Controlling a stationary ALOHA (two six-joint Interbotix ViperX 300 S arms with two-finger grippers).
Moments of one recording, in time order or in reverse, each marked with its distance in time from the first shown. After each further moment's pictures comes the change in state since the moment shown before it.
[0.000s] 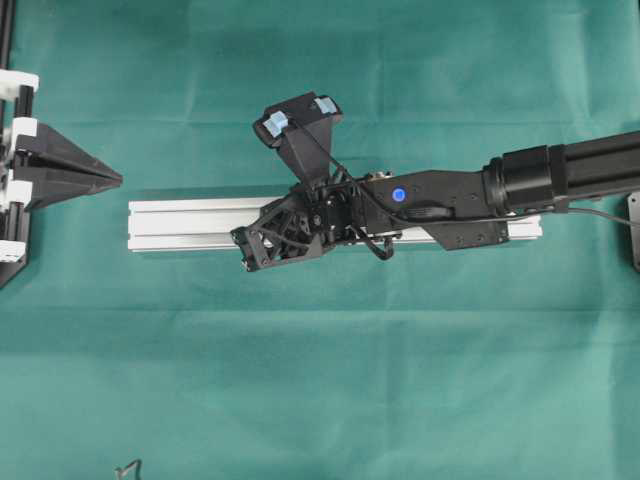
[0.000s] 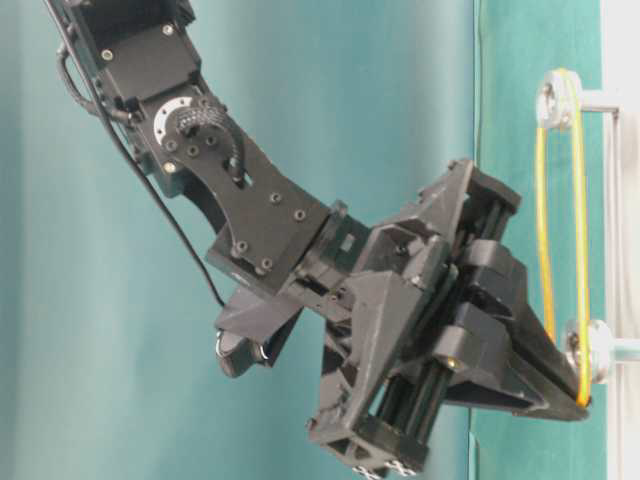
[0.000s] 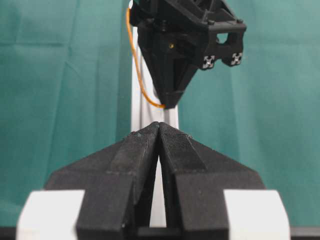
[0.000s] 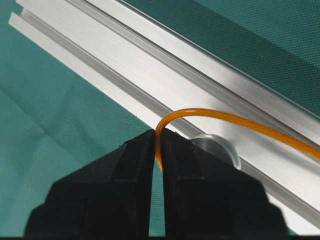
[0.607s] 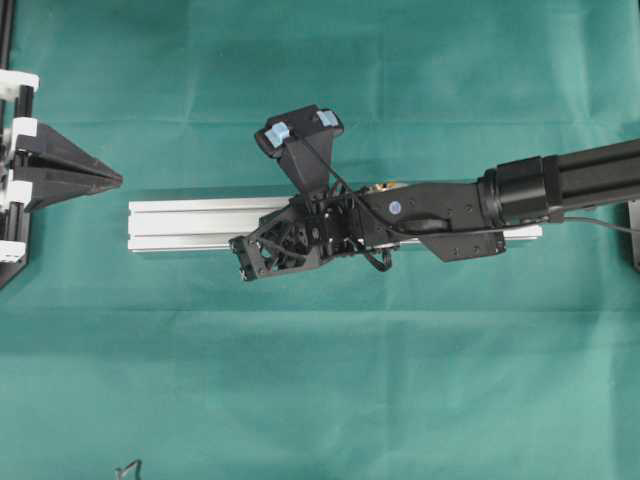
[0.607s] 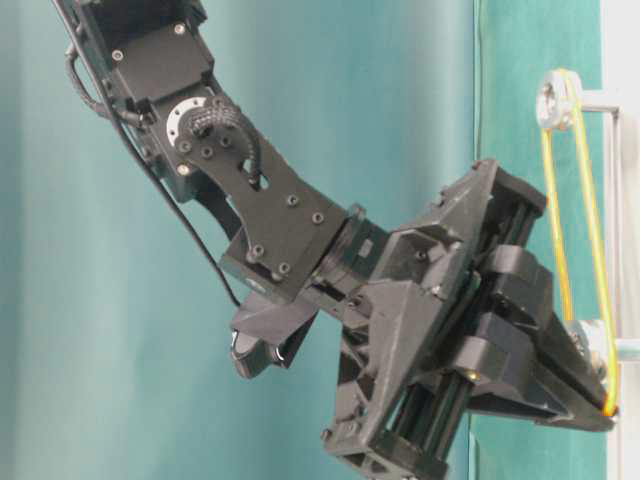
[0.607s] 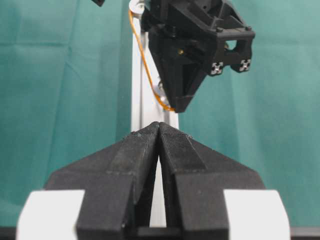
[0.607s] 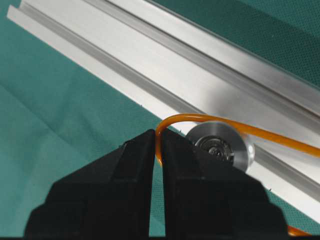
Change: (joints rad) left arm 0.000 0.000 0.000 0.000 0.002 0.000; right arm 0.025 0.015 -0.003 0.002 -0.003 0.052
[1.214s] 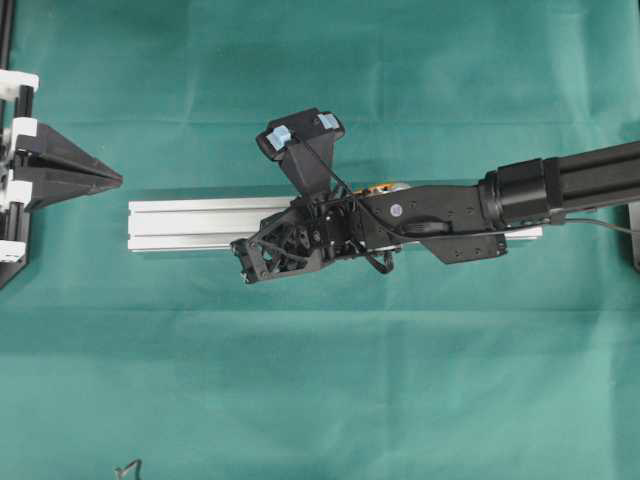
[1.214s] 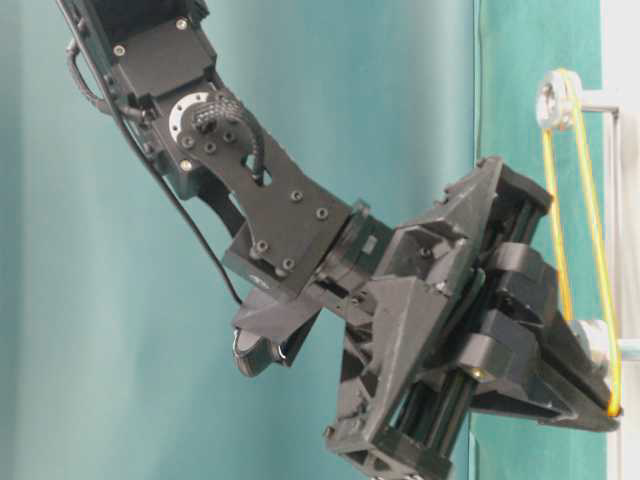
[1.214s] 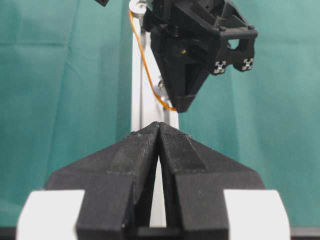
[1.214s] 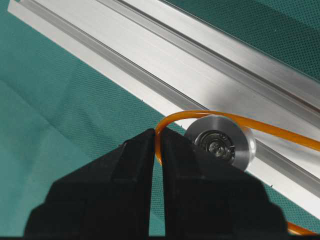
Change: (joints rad) left arm 0.000 0.000 0.000 -0.002 0.000 0.000; right arm 0.005 0.000 0.008 -0.003 -0.002 0.000
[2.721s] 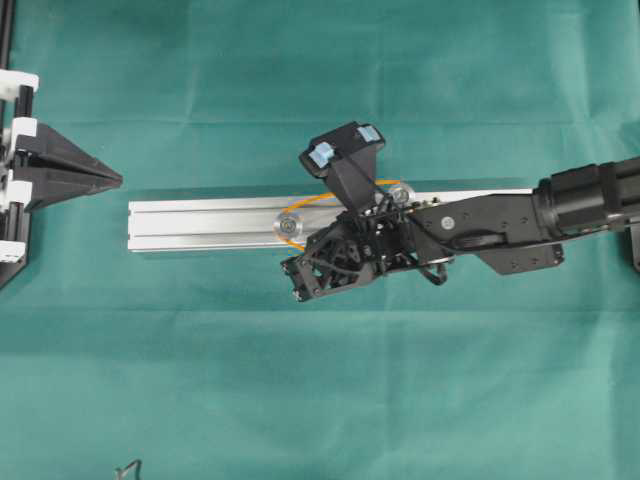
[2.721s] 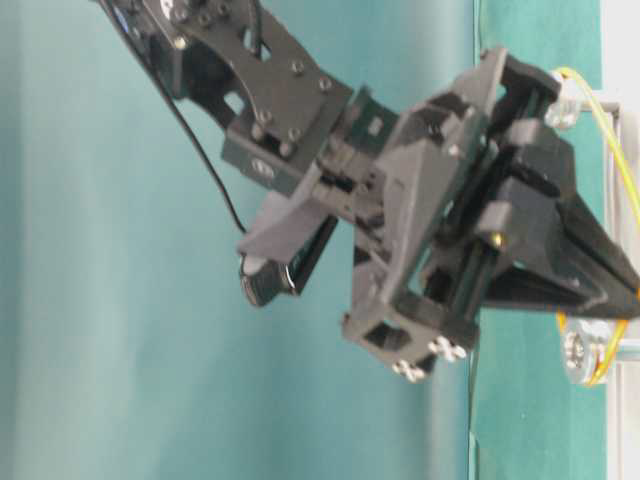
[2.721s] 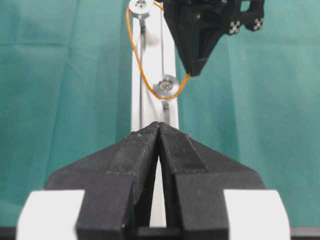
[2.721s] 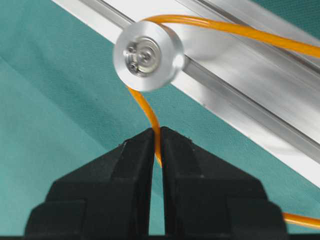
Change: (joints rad) left arm 0.000 0.000 0.000 0.000 0.000 0.000; right arm 0.038 -0.132 0.192 -0.020 0.003 0.000
